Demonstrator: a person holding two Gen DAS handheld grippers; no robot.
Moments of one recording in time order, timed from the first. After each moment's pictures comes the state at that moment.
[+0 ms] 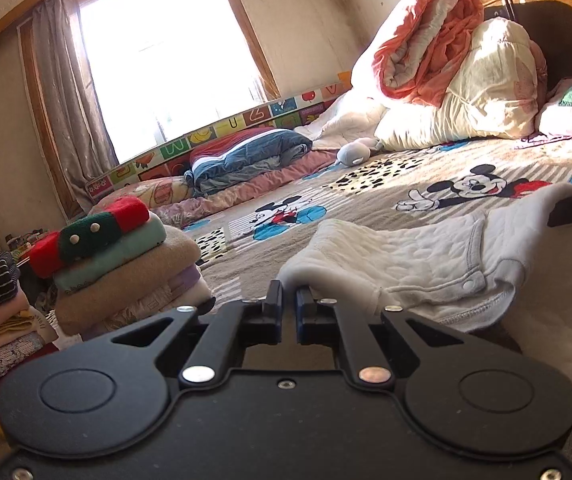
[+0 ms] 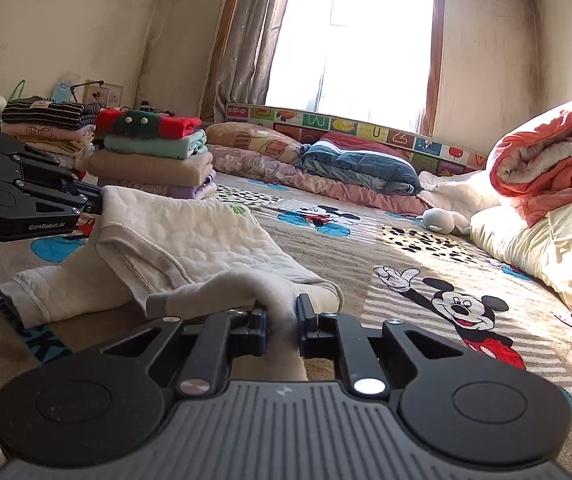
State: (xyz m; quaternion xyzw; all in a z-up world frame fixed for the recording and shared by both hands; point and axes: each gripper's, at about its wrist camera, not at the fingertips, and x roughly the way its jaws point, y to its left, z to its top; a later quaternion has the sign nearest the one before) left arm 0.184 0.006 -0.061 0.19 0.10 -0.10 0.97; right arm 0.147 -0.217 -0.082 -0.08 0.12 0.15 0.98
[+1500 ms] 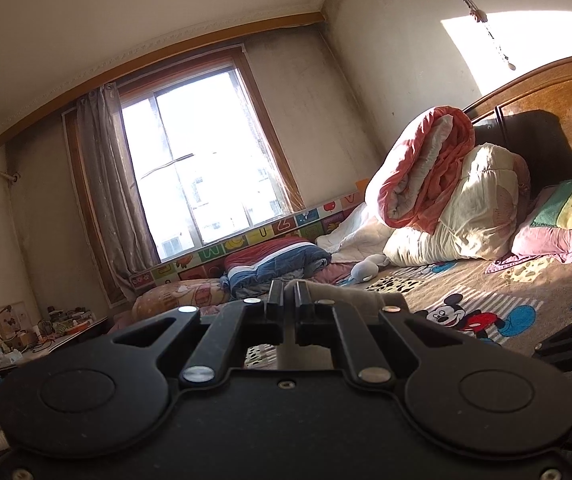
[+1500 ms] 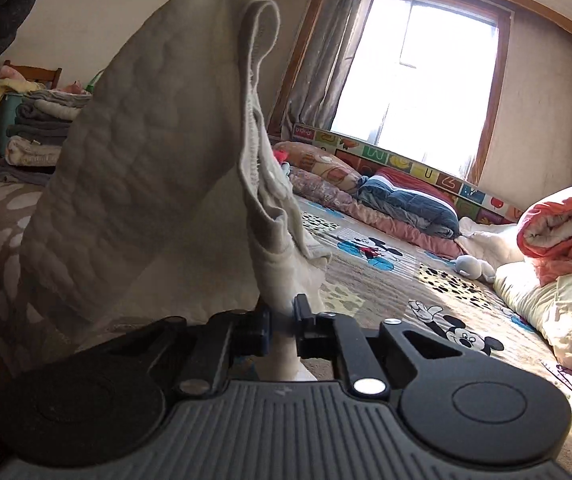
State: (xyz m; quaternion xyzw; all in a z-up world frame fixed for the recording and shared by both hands) left arm -0.016 -0.016 0.084 0.18 -0.03 -0.08 0.98; right arm 0.003 -0.193 -0.019 -0.14 0.10 0.22 0.96
